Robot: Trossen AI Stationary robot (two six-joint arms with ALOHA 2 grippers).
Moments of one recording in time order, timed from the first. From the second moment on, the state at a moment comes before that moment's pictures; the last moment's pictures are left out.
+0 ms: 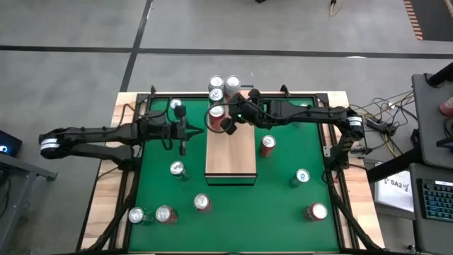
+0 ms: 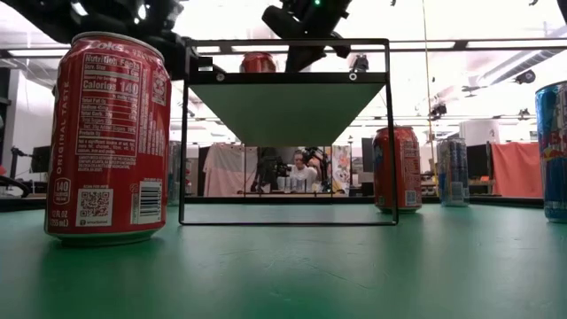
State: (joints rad) left arm 0.26 0.97 0.53 0.20 0.07 0.55; right arm -0.13 1.79 1.72 -0.69 0.53 0.32
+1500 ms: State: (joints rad) left arm 0.26 1.02 0.53 0.31 -0.09 0.47; right arm -0.10 1.79 1.71 -0.70 0.46 0.30
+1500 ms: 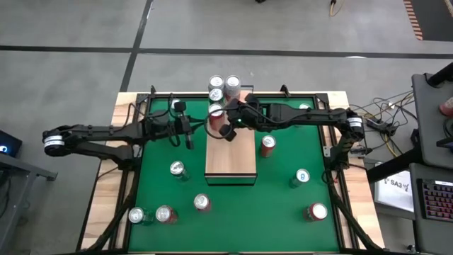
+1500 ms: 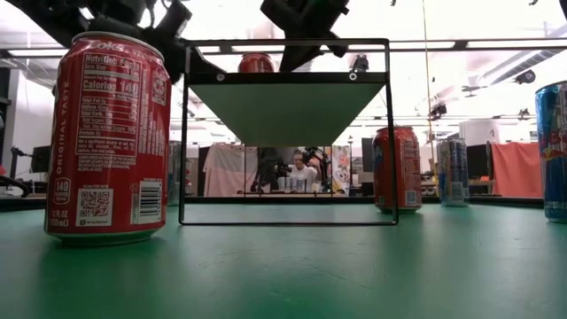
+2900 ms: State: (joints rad) left arm -0.23 0.84 0.53 0.02 -0.06 -0.28; right arm -0.06 1.70 1.71 -1.04 0.46 0.34
